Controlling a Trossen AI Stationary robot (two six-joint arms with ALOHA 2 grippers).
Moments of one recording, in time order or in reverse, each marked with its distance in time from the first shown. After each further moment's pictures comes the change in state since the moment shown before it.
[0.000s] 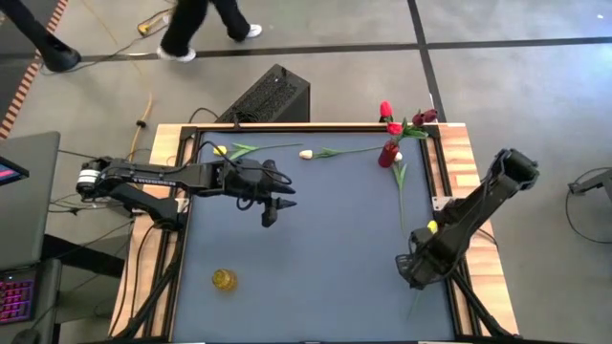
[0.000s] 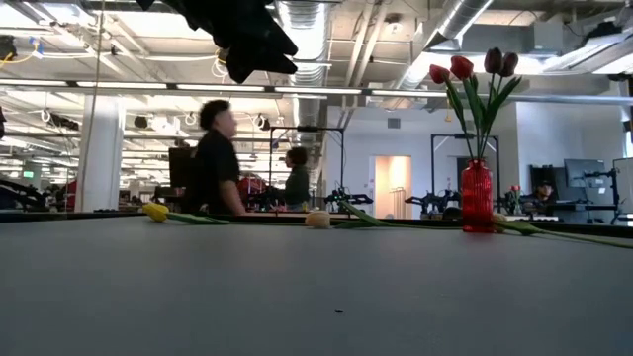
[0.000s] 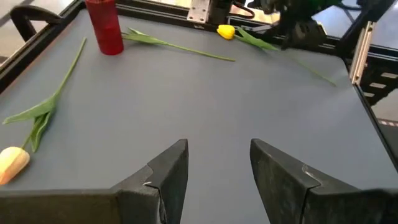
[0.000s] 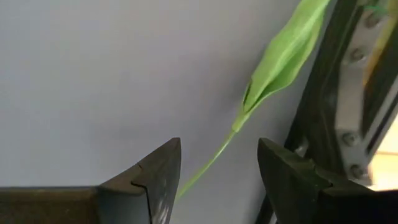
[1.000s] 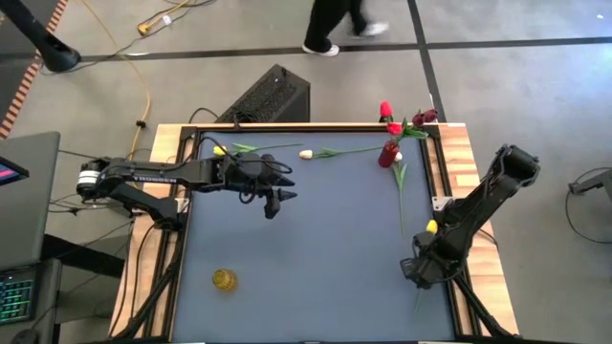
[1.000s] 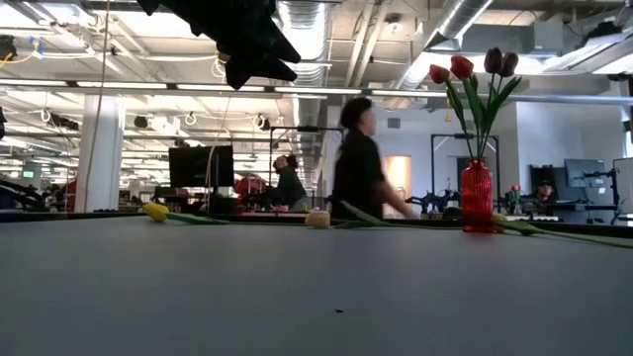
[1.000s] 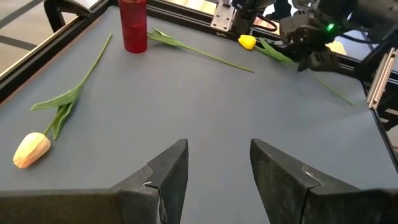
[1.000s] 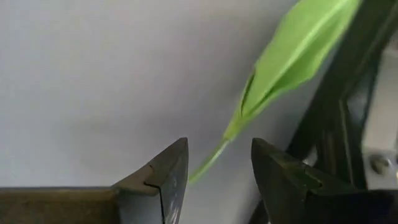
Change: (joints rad) left arm 0.055 0.000 0.000 0.008 -0.015 -0.072; right arm 0.060 -0.056 -0.191 0.214 -0.060 0.015
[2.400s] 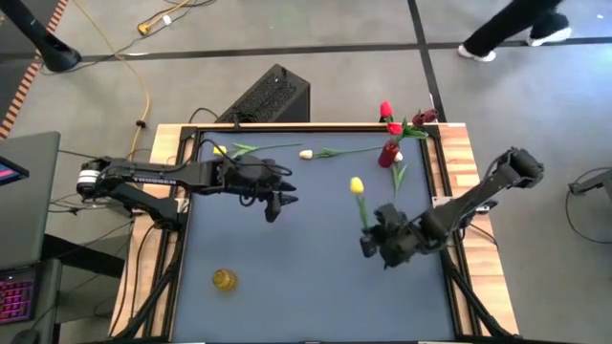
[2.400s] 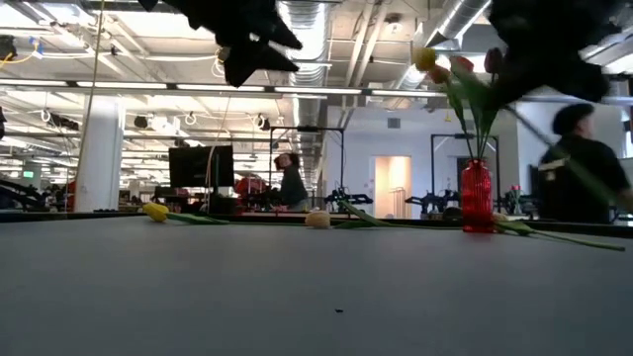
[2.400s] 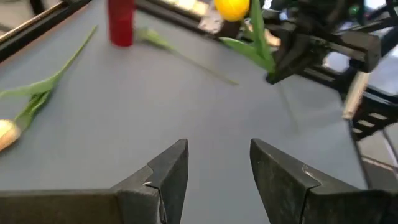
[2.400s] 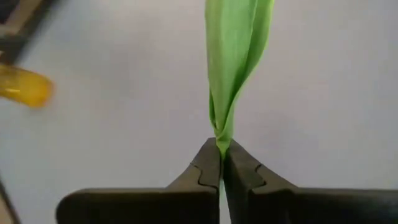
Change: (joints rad) left arm -0.038 0.000 0.000 0.022 0.015 -0.103; right arm -0.327 -0.002 0.259 0.203 0.808 -0.795
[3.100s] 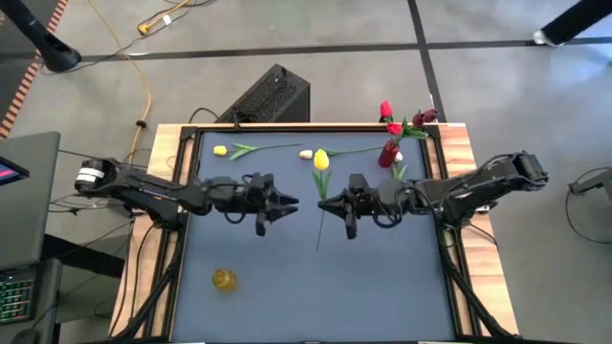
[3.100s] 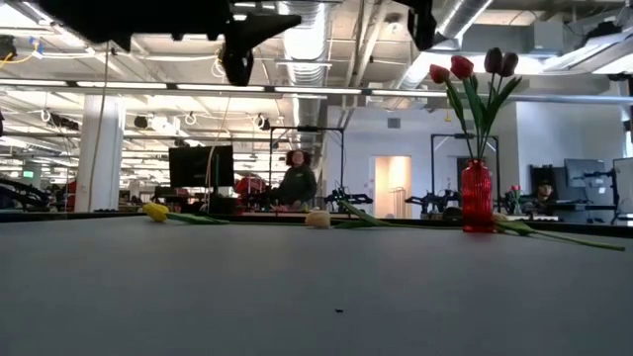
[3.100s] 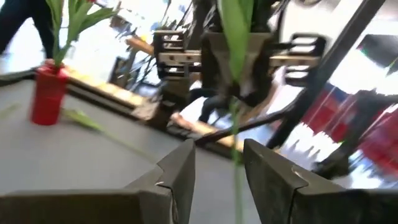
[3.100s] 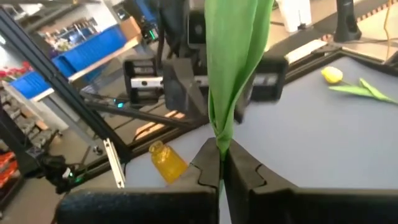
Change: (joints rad) left arm -0.123 -0.018 -0.382 0.902 -0.051 -0.137; right arm -0.353 -0.014 0.014 0.867 -0.359 -0.931
